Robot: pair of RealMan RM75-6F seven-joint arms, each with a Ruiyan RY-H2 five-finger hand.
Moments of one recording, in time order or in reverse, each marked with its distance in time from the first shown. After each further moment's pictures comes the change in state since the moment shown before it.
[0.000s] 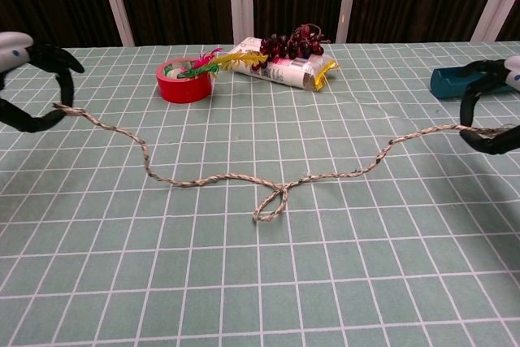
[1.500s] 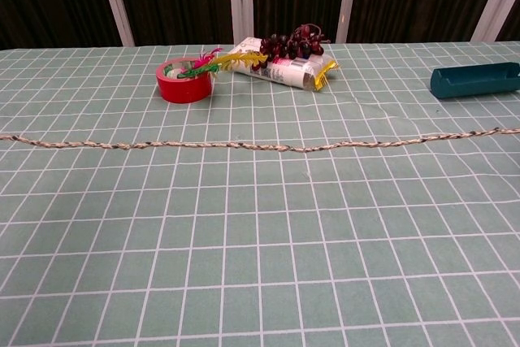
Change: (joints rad) left arm 0.197 0.145 0.091 0.134 0.127 0.020 -0.341; right arm -0.079 0.116 -0.007 0.161 0.050 -0.025 0.174
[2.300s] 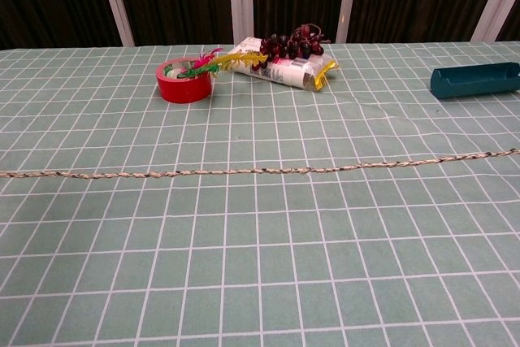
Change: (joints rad) left arm -0.032 -0.158 -0.005 0.114 -0.057 -0.064 0.130; right arm 0.003 -0.038 -0.003 0.105 0.047 -0.039 -0.040
